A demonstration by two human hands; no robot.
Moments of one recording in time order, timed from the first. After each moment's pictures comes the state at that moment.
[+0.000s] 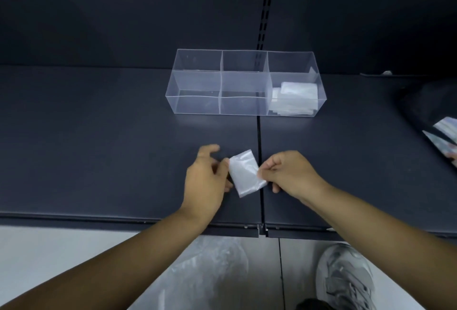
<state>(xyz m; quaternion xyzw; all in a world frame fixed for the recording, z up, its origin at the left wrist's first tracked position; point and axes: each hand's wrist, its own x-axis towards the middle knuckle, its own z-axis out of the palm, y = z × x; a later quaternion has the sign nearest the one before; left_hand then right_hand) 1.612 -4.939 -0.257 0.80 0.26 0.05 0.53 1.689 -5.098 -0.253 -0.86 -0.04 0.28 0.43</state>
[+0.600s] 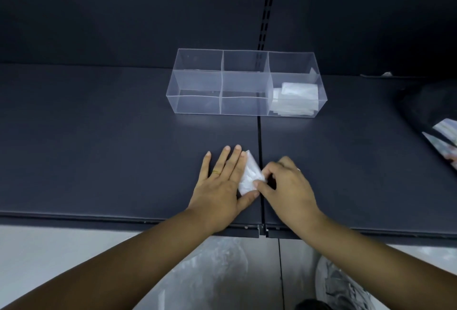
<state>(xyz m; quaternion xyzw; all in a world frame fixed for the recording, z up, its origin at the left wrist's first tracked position) 1.603 -4.938 -0.288 0.99 -0.03 -0.08 0.08 1.650 -5.096 -0.257 -0.95 -0.16 0.11 0.26</state>
